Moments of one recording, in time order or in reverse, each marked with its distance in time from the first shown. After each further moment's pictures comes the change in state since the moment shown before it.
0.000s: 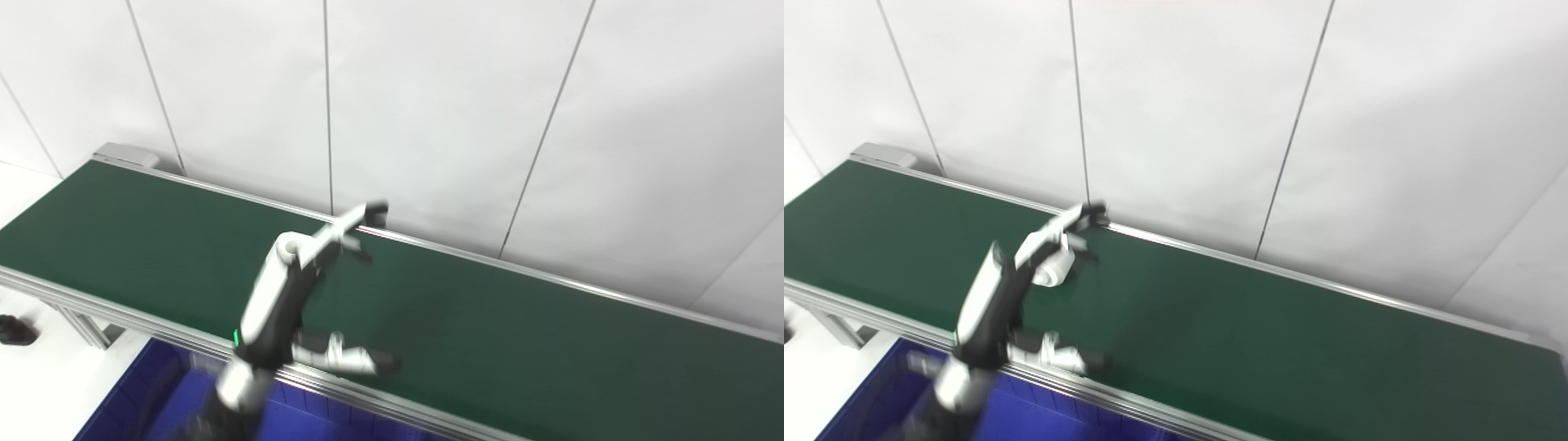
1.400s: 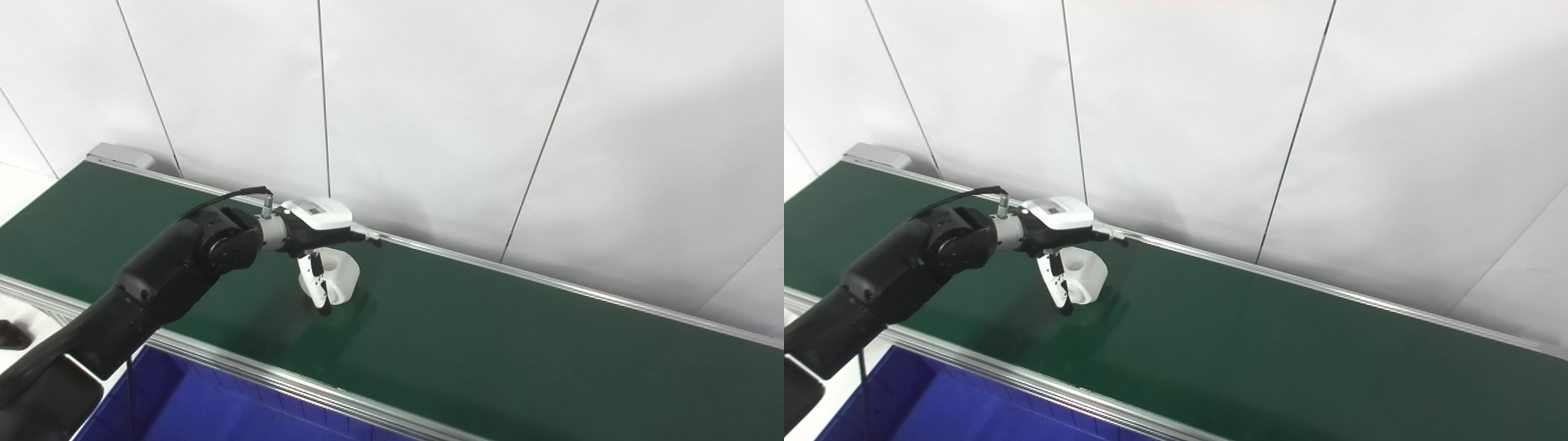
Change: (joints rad) left arm -0.546 0.292 -0.164 0.615 0.320 0.148 -0.818; right arm 0.016 0.025 0.030 -0.065 -0.009 0.013 0.002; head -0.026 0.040
